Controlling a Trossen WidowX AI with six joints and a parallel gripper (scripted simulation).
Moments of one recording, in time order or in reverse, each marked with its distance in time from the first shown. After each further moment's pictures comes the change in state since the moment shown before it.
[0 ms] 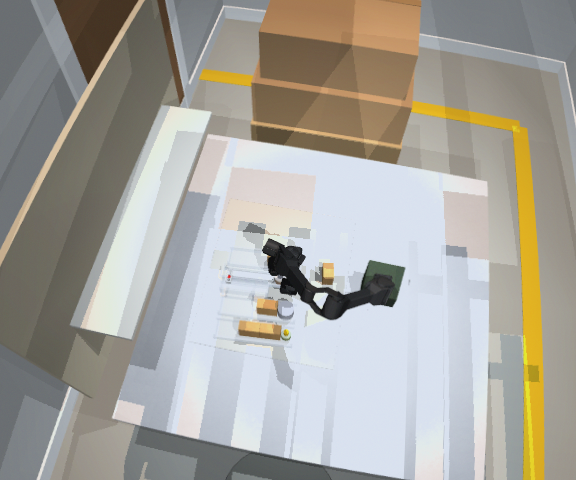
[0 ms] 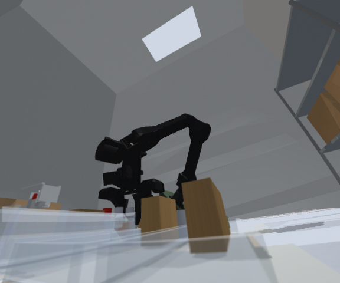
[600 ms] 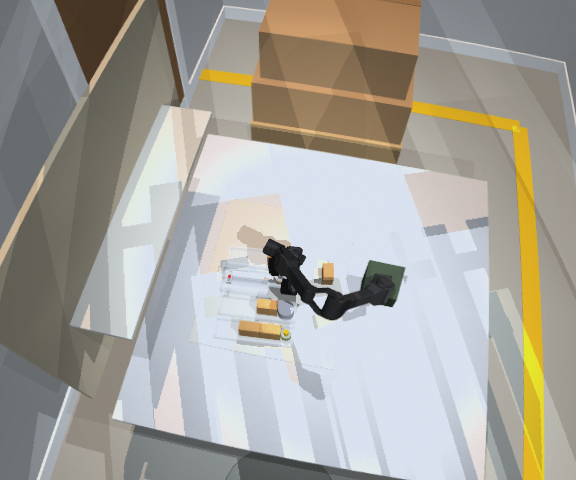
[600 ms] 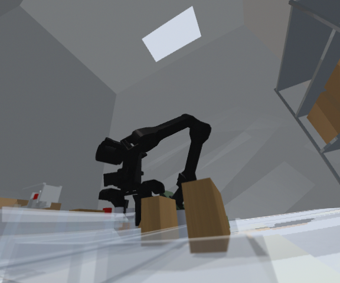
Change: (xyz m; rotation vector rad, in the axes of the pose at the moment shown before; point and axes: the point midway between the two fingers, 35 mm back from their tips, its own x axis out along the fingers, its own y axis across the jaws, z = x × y) arm 0.003 0.000 -0.002 0.000 -0.002 0.001
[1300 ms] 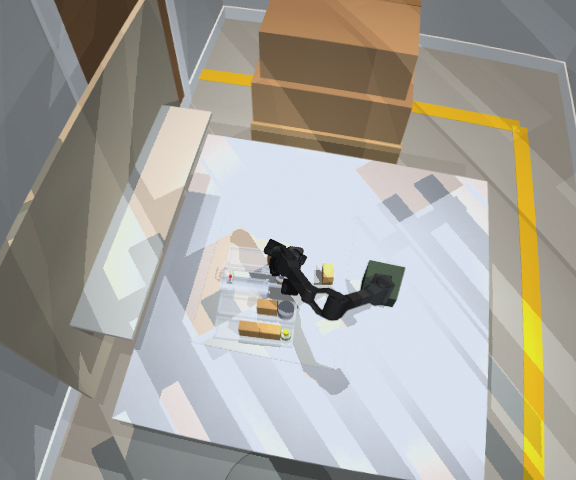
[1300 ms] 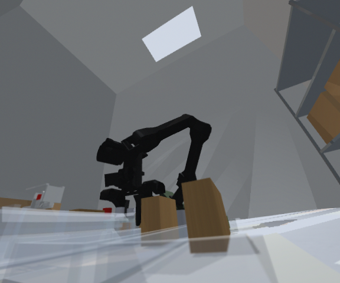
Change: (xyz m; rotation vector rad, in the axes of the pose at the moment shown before) arm 0.000 0.000 -0.003 0.003 0.000 0.000
